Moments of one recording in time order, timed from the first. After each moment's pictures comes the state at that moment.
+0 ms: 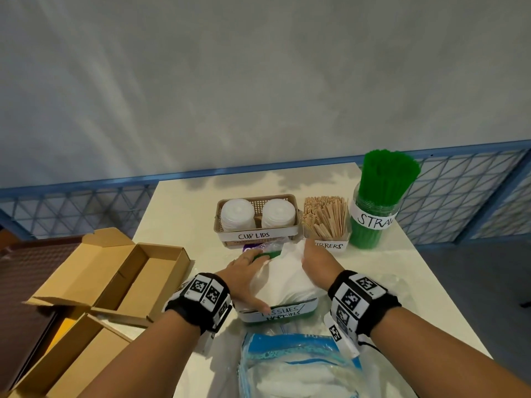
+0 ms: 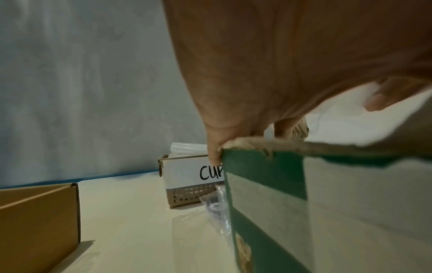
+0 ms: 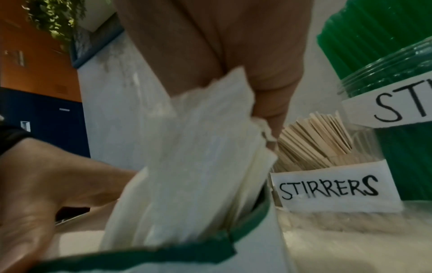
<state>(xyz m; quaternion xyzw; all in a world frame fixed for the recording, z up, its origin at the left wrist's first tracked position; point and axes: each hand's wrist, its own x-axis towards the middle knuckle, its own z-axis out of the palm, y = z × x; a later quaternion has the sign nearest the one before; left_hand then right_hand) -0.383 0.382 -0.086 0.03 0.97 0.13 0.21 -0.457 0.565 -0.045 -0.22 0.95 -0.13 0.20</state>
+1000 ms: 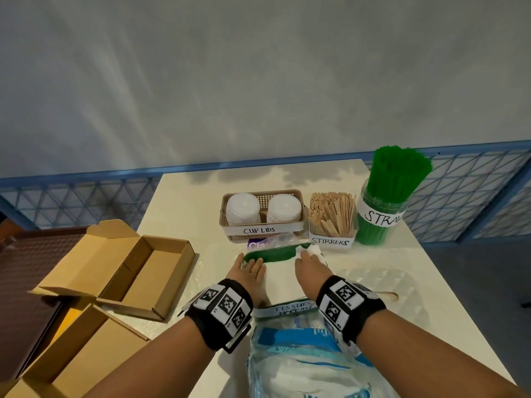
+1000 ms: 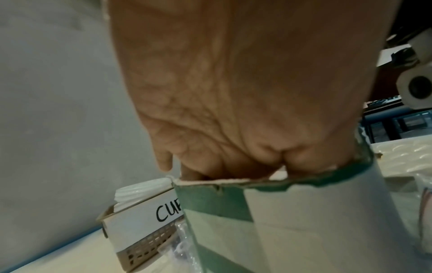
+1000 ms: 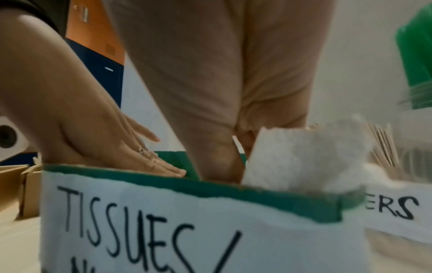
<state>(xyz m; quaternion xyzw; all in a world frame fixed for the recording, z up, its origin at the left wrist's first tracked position) -0.367 0.421 -0.061 -0.01 0.92 -0.18 0.34 -0.433 0.552 -0.065 -0.38 0.90 0.15 0.14</state>
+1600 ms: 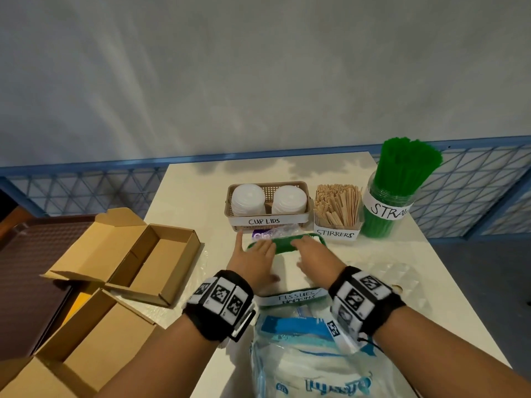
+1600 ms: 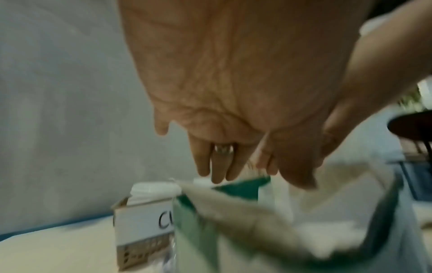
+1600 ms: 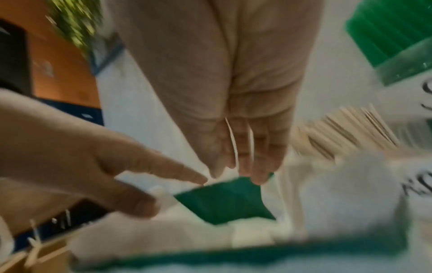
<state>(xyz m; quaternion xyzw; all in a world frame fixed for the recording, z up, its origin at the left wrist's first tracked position) -0.360 0.426 -0.043 -0.04 0.98 -0.06 0.20 -0.434 0.555 -0.046 -0.37 0.91 -0.12 0.17</state>
